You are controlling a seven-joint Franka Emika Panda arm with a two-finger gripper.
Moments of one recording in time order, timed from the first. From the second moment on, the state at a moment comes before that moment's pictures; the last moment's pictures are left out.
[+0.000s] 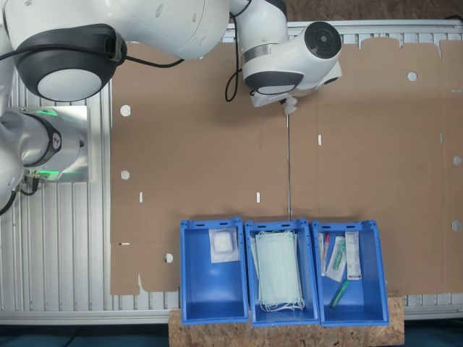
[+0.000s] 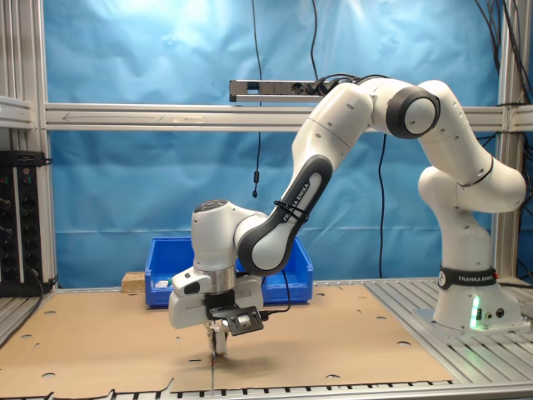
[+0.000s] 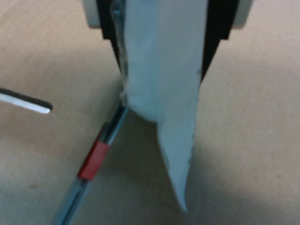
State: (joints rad) arm 0.56 0.73 -0.39 -1.86 0.20 2.47 -0.98
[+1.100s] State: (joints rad) arm 0.56 0.46 -0.39 -1.97 0.19 2.39 -0.99
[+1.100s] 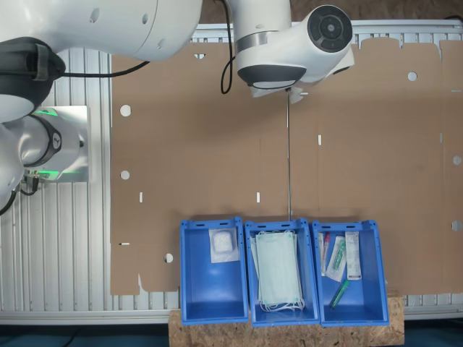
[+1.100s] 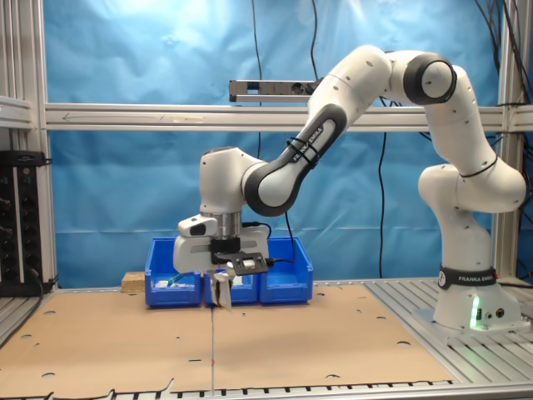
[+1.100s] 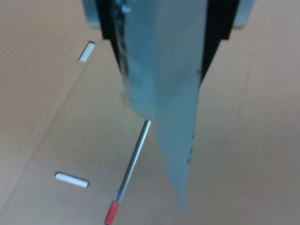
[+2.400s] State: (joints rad) arm 0.42 0.11 -0.78 -2.26 -0.08 2.30 -1.20
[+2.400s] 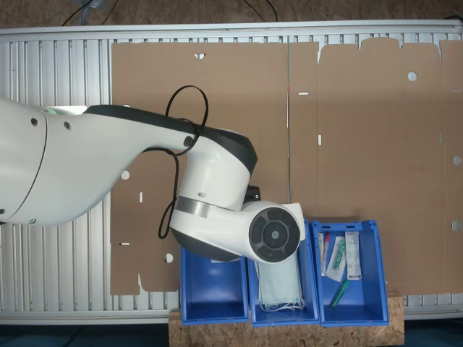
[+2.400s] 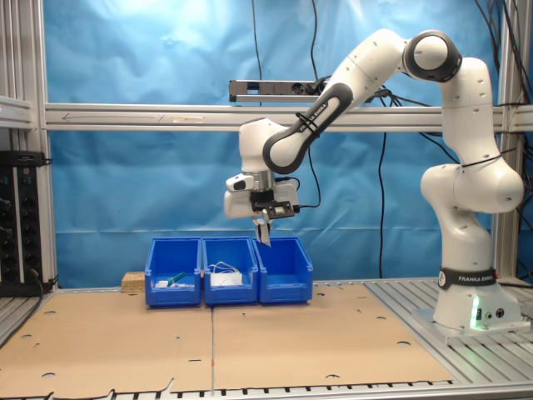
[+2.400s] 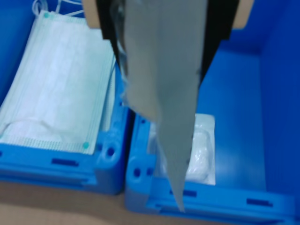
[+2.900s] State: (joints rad) arm 0.37 0.10 -0.84 -2.27 -0.12 2.29 -1.29
